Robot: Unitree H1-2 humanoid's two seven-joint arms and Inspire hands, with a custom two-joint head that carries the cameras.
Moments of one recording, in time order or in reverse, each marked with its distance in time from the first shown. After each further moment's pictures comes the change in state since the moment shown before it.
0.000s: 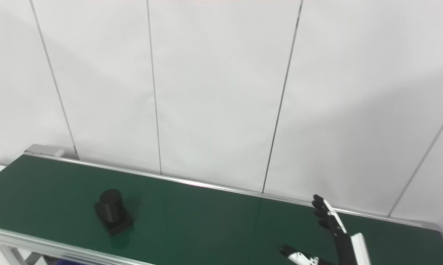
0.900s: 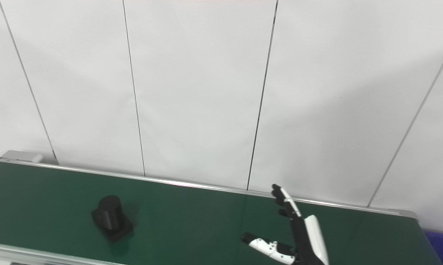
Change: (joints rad) left arm 0.006 -0.008 0.061 0.000 -0.042 0.000 -0.094; right arm -0.052 0.063 0.091 0.047 -0.070 0.072 0.000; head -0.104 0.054
